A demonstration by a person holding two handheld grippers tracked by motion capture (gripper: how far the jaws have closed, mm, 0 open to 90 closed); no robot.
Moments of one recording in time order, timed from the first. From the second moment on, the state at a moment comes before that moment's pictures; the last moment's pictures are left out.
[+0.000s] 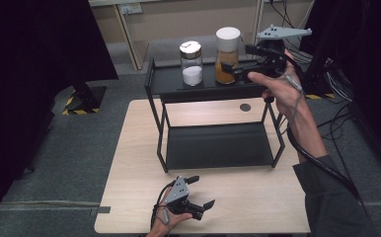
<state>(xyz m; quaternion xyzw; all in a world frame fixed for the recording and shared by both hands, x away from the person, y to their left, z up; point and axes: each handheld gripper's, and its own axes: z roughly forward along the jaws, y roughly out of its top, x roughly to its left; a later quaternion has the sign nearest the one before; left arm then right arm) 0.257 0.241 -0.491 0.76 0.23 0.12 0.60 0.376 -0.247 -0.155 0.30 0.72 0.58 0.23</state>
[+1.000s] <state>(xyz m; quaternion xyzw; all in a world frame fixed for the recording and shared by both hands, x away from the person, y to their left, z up) 0.256 0.240 -0.491 0.76 0.23 0.12 0.60 0.311 -0.292 -0.228 0.25 0.72 0.62 0.19</state>
